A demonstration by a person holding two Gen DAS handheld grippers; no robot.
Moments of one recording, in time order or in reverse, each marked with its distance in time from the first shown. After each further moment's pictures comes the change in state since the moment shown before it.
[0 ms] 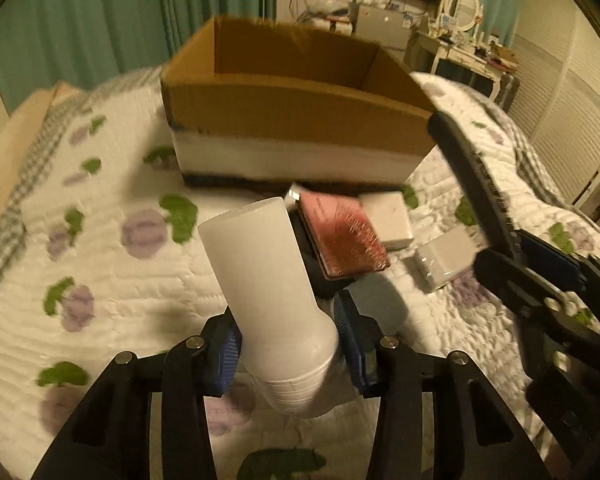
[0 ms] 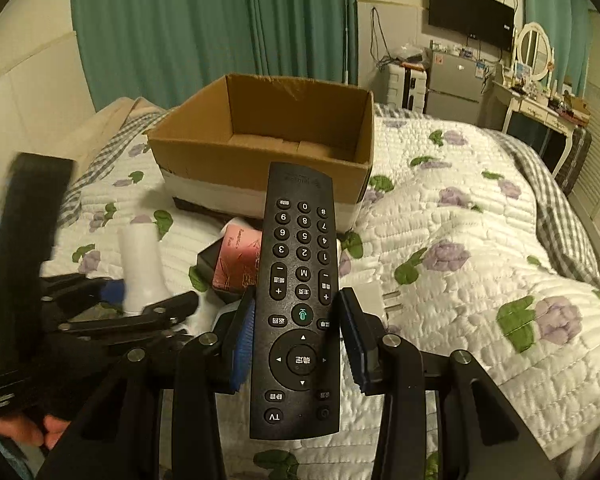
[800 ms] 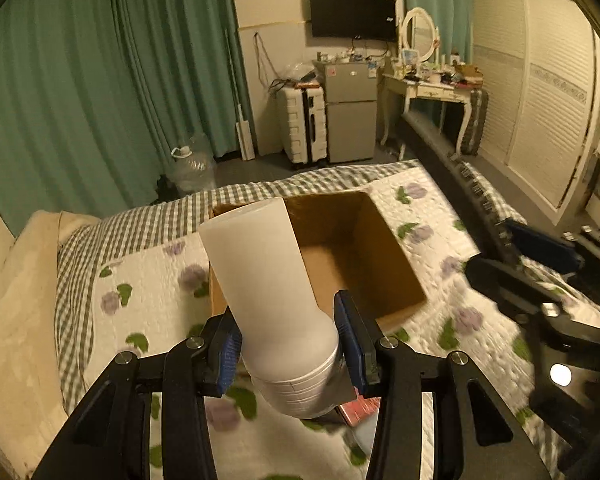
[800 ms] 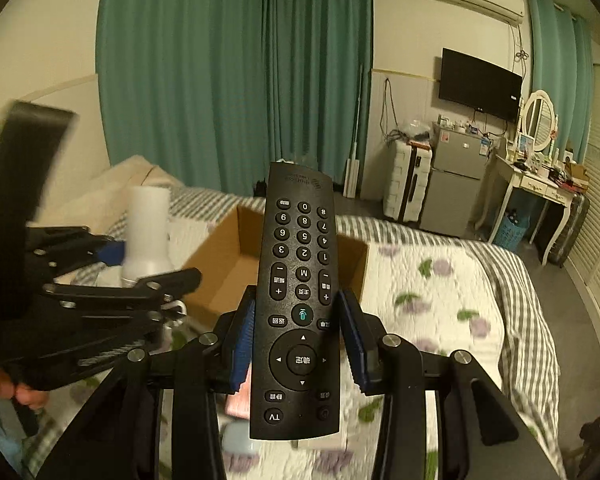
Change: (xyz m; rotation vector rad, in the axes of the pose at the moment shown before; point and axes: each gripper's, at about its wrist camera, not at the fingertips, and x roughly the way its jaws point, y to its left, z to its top) left arm -0.052 0.007 0.165 0.181 -0.179 0.019; right arm -0.061 0.003 0.128 -0.089 -0.214 0.005
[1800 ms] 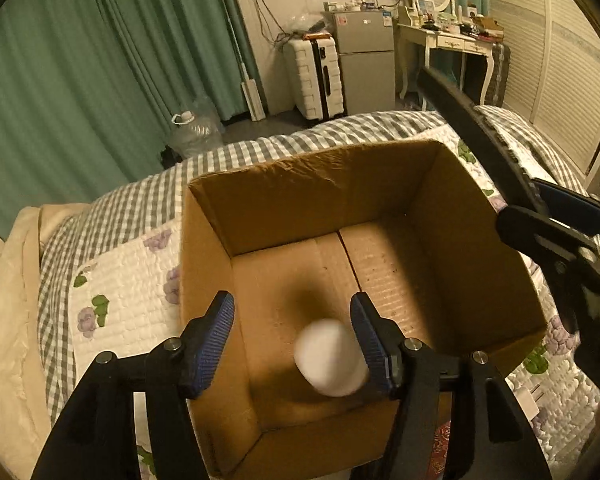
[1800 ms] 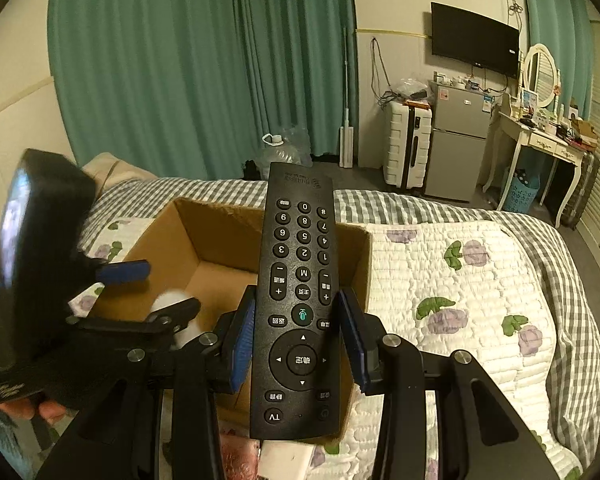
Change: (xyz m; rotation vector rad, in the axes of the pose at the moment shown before) left arm 0.123 0.014 0.005 0.046 0.137 0.069; right arm 0.136 -0.043 0.003 0.105 0.099 0.010
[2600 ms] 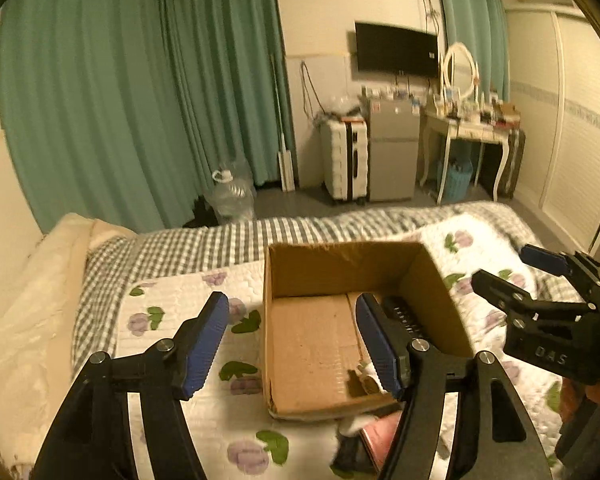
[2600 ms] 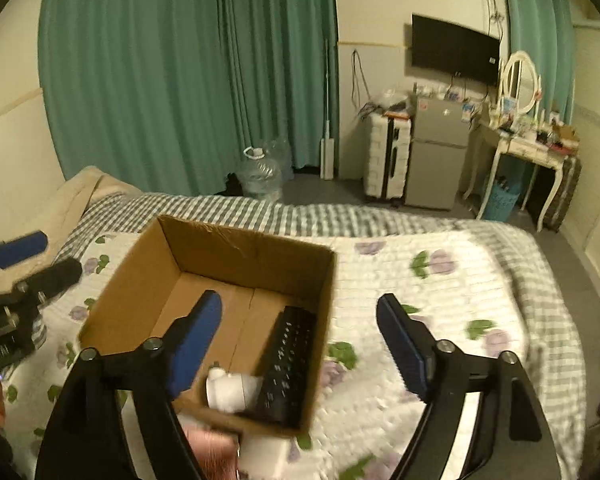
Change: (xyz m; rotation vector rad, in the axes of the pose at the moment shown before) left arm -0.129 0.028 -0.023 -0.171 -0.287 0.037; right arm -0.047 -0.015 0.006 0.005 -0.050 -0.073
